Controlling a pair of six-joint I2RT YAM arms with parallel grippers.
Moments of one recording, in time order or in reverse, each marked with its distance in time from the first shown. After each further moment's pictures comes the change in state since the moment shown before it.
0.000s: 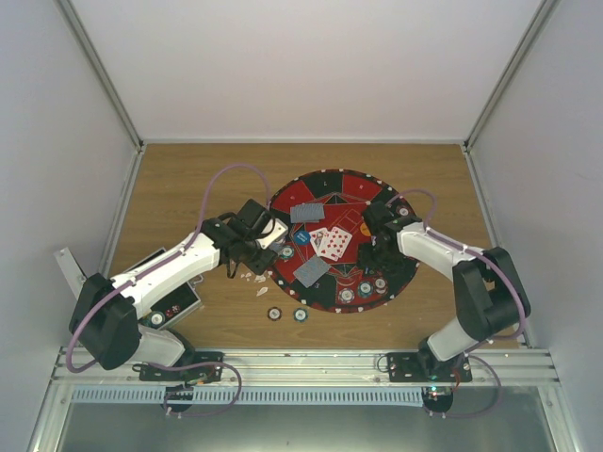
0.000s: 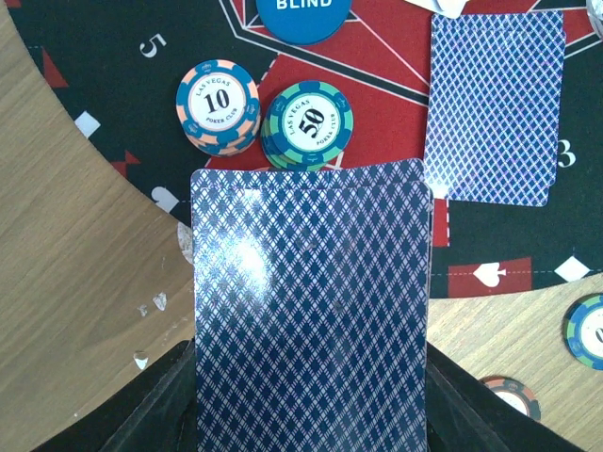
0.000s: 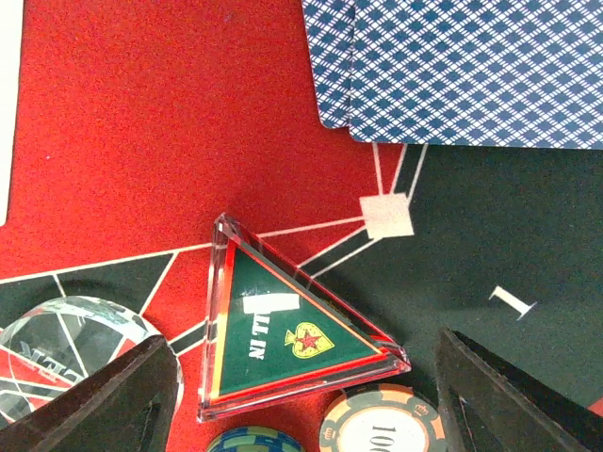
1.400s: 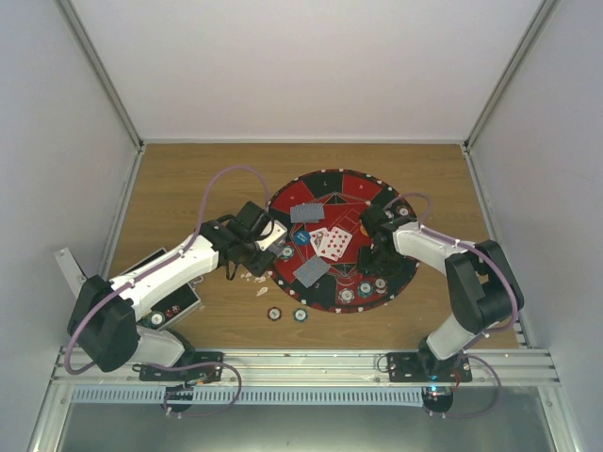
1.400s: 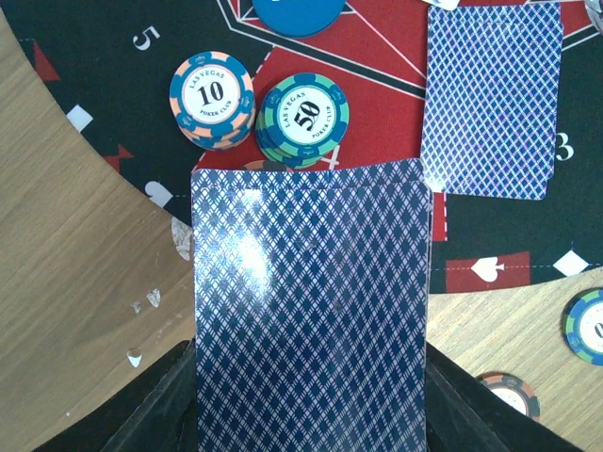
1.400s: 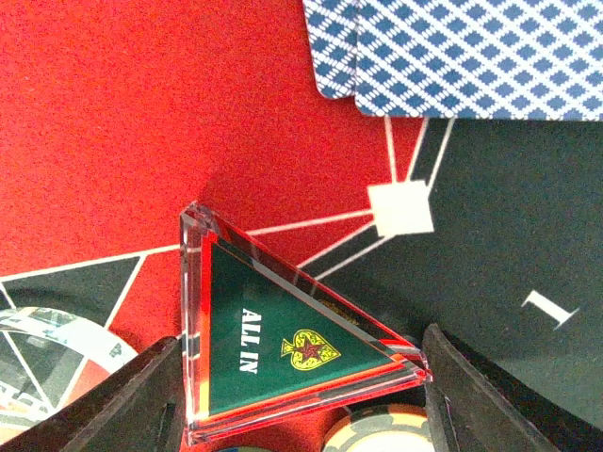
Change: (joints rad) left arm 0.000 -0.012 -0.022 0.013 0.007 0.000; right arm 0.000 0.060 -0.010 0.013 -0.021 0.009
